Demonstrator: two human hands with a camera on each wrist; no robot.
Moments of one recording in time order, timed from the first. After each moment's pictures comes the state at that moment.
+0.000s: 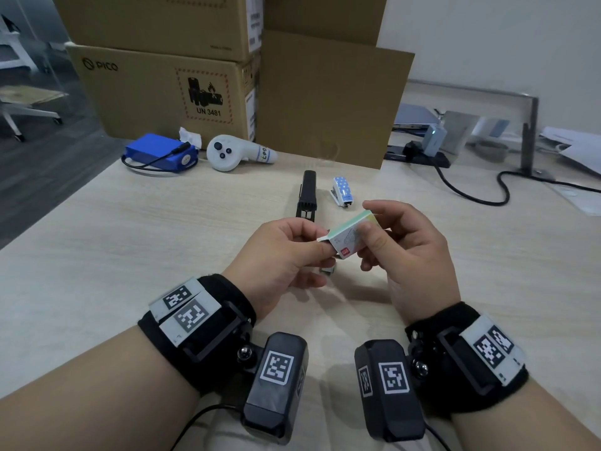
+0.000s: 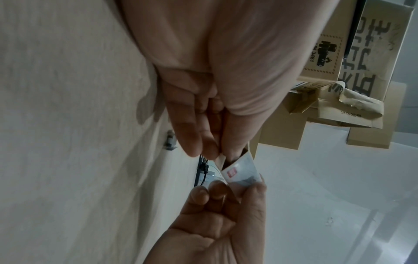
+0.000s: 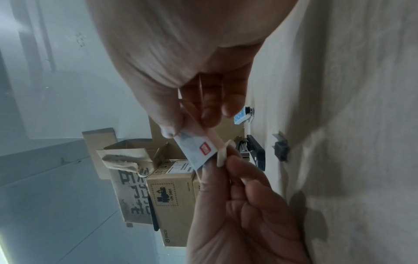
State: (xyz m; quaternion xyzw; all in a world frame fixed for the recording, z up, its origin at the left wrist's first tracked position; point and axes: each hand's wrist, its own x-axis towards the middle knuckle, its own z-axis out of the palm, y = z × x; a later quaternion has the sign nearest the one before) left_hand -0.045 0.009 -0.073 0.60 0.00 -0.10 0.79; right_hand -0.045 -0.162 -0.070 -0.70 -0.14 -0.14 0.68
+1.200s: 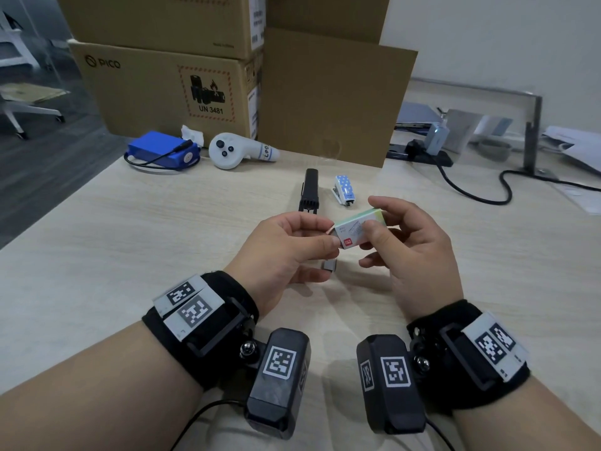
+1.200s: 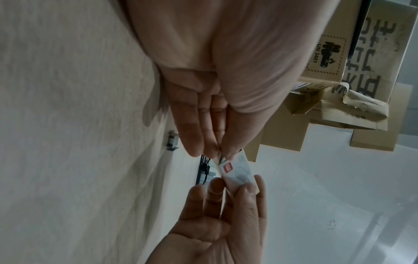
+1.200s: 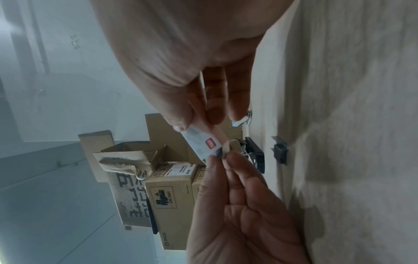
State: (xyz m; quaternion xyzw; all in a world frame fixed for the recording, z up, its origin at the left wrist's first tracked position) left_hand -0.042 0.011 -0.075 0.58 0.02 -0.10 0.81; right_hand -0.046 -0.164 -0.070 -0.72 -0.11 -0.14 0.67
